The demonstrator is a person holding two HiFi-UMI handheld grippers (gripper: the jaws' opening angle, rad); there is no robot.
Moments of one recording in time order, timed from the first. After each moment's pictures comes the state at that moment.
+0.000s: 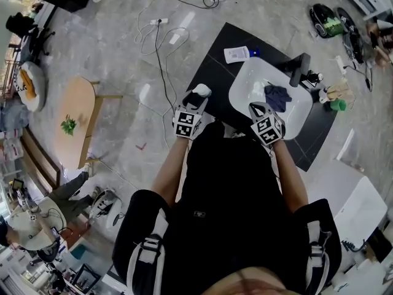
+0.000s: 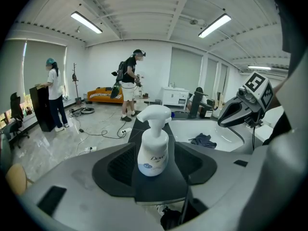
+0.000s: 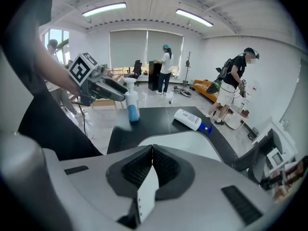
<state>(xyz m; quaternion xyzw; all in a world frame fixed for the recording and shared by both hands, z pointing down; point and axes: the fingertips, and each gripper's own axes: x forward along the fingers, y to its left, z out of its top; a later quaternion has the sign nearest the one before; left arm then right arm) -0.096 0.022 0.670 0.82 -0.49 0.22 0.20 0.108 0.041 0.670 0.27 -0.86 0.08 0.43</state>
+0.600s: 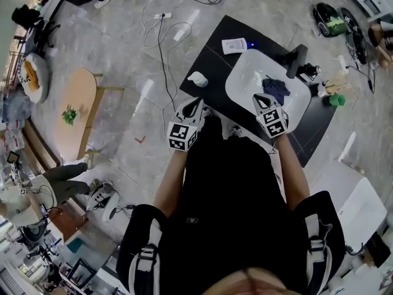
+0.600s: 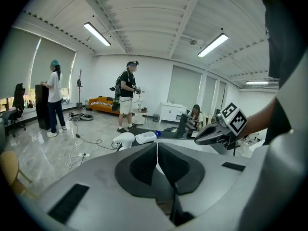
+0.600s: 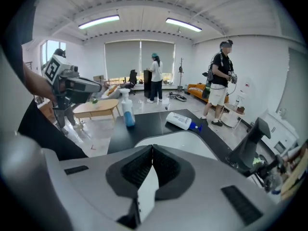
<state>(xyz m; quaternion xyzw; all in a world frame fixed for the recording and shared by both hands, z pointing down) -0.063 0.088 0.582 0.83 -0.51 0.12 0.18 0.137 0.041 0.646 0.30 -0.87 0.10 0.37</state>
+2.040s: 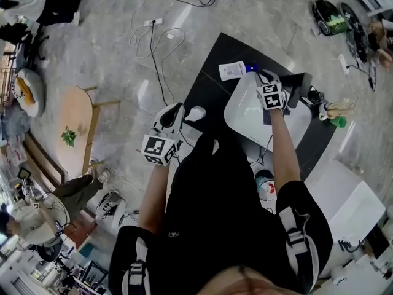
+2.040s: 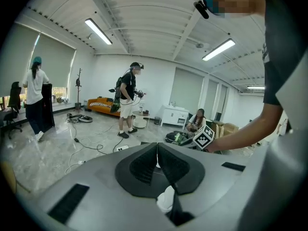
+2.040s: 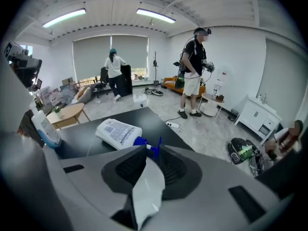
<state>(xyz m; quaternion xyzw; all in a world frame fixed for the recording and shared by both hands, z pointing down) -0.125 -0.047 0.523 0.84 -0.50 0.11 0.19 0.152 -0.206 0.710 0.42 -0.81 0.15 0.37</state>
